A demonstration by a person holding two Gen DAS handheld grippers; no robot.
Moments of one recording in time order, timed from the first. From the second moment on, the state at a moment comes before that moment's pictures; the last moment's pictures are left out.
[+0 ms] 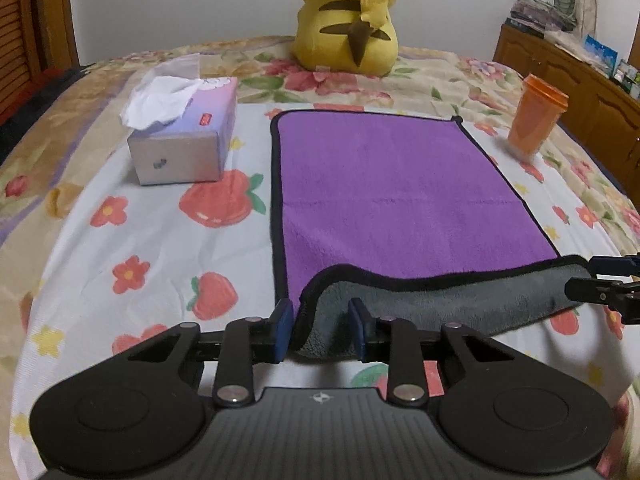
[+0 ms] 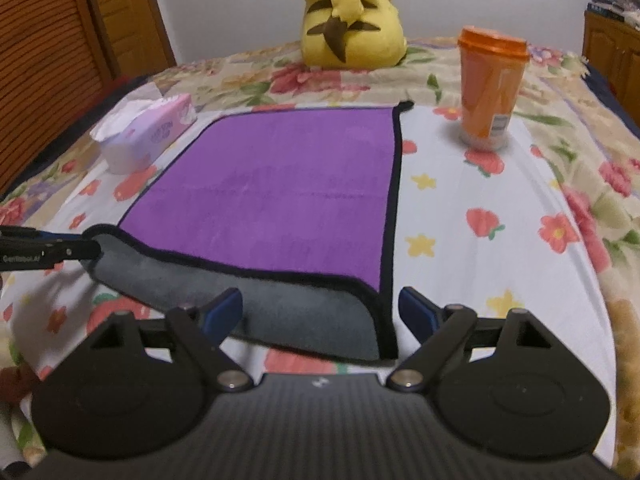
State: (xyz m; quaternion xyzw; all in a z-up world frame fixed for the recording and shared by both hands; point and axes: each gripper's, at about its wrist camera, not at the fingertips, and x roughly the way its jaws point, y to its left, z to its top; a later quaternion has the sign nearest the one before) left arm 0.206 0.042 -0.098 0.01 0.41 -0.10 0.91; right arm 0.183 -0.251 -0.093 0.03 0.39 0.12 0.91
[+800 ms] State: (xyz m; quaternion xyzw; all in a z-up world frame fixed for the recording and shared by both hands) left arm 0.206 0.040 -0.108 0.02 0.43 -0.11 0.89; right arm 0.191 -0.263 -0.096 0.05 0.42 0.14 0.90
